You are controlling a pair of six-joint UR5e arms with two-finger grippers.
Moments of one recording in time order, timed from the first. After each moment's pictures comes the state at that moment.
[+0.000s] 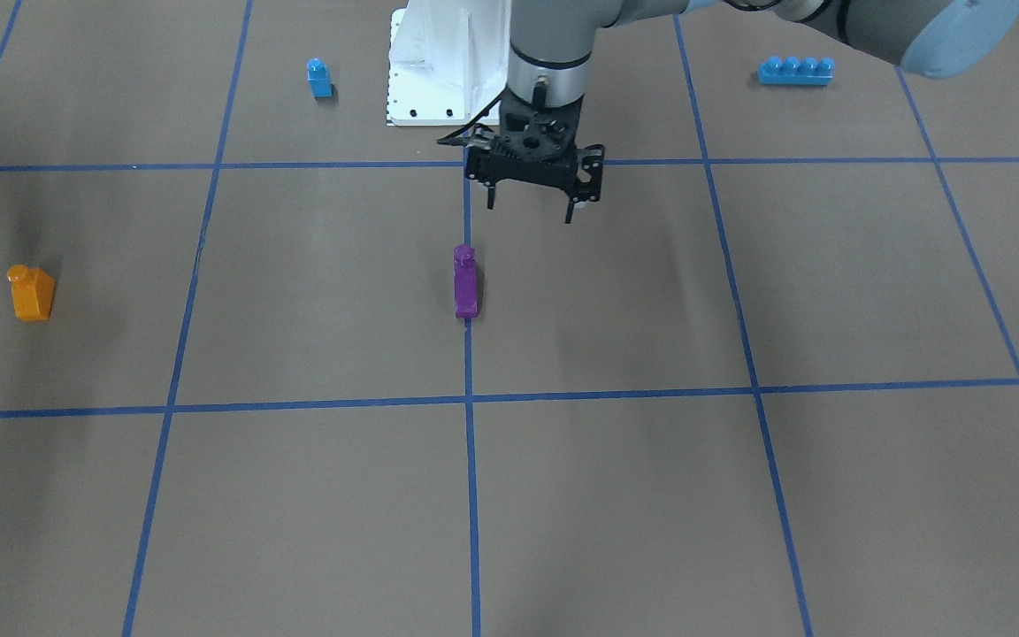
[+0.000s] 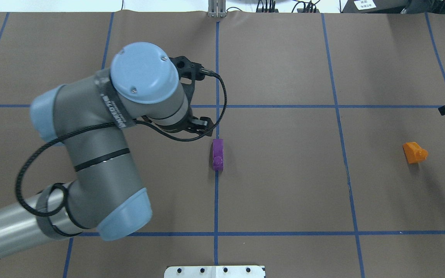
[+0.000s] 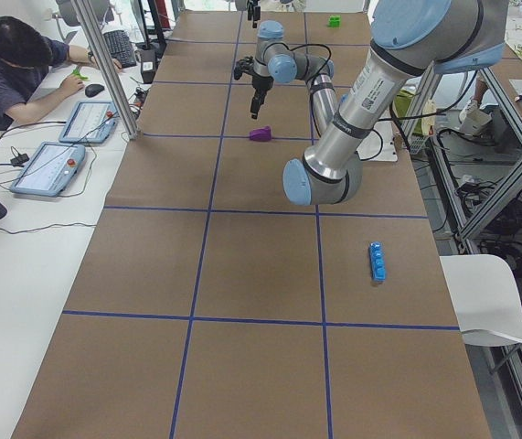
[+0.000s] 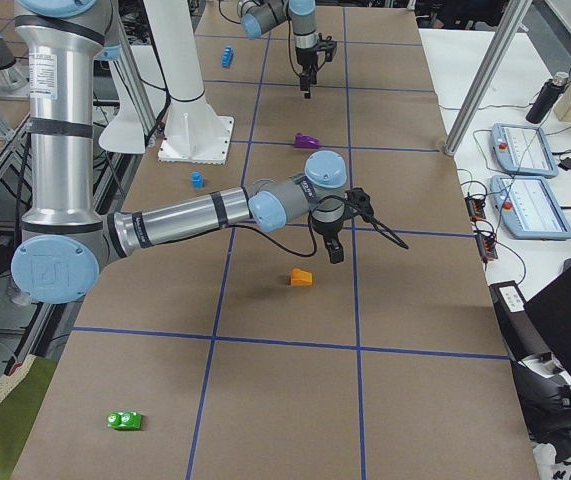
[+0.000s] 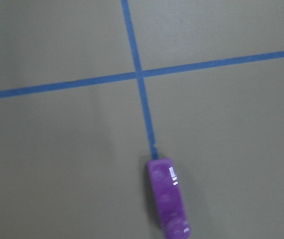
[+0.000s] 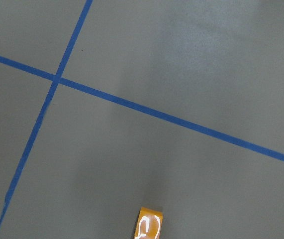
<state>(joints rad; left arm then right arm) -0.60 -2.30 -1.94 -1.28 -1.82 -0.87 1.24 -1.63 1.90 -1.36 2.31 0.25</state>
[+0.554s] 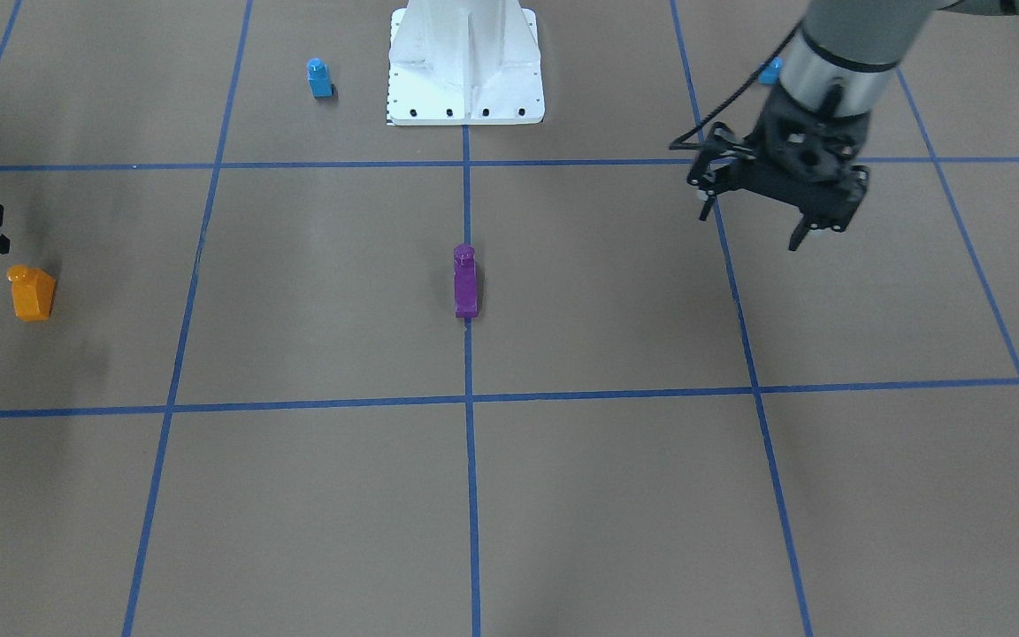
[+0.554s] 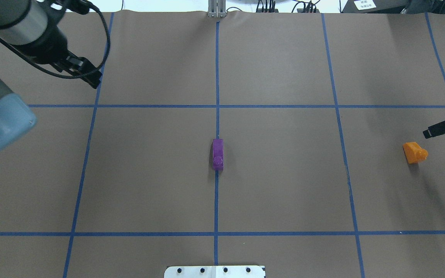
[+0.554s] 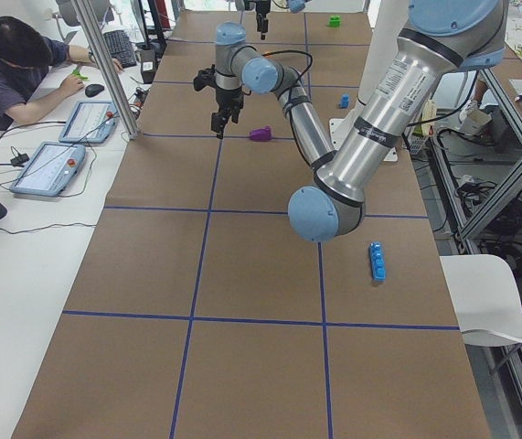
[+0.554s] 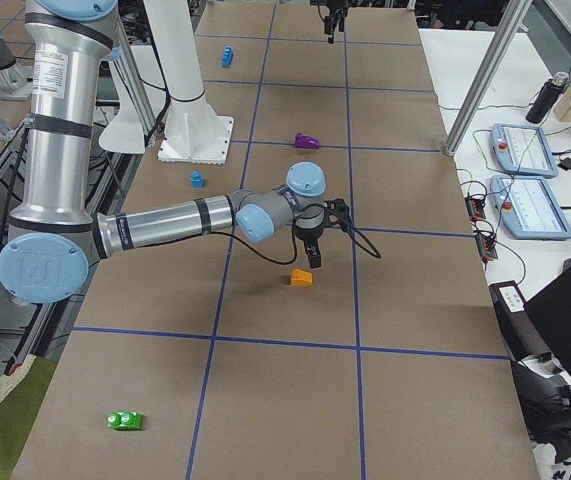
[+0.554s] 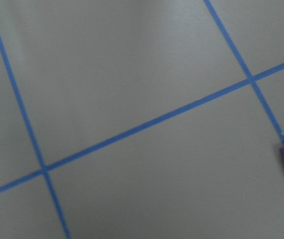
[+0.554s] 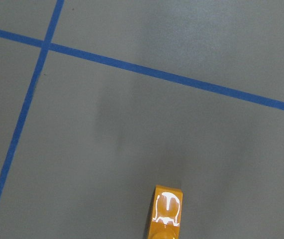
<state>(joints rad) -1.00 -2.09 -2.01 -1.23 -2.16 -0.36 1.11 -1.73 1.86 -1.14 2.23 0.46</state>
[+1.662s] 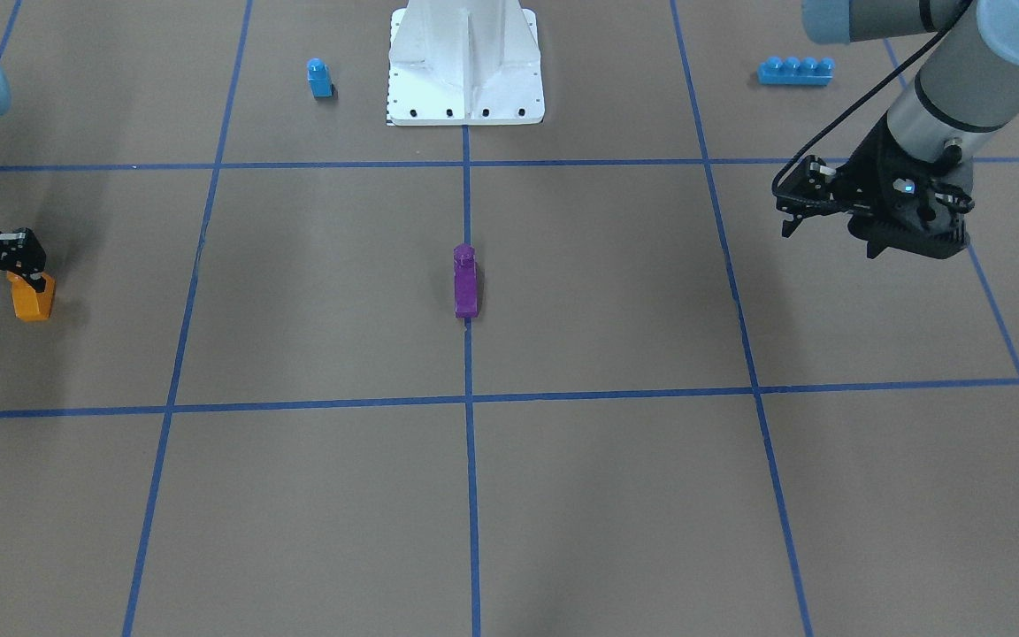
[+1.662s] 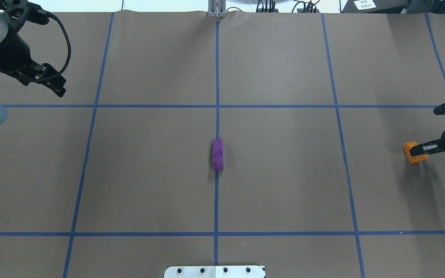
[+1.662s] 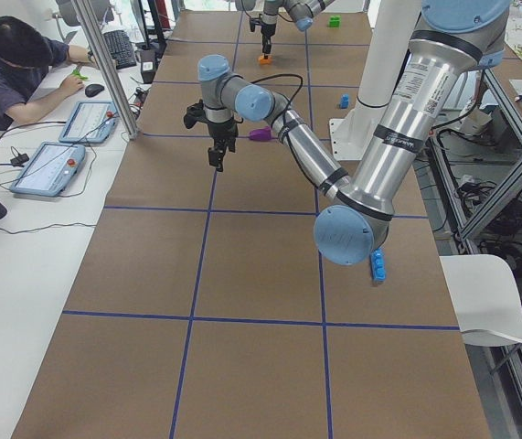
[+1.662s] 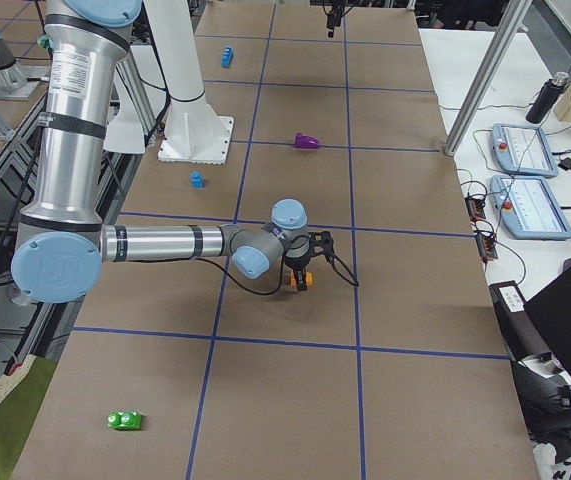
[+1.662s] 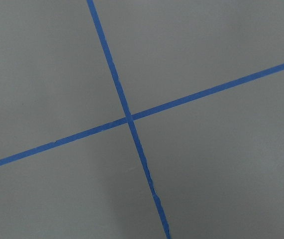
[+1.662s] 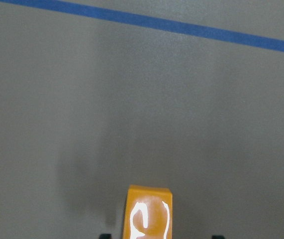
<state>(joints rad) -1.05 -1.98 -1.97 -1.23 -2.23 -0.36 0.94 -1.75 1.68 -0.87 2.07 0.69</state>
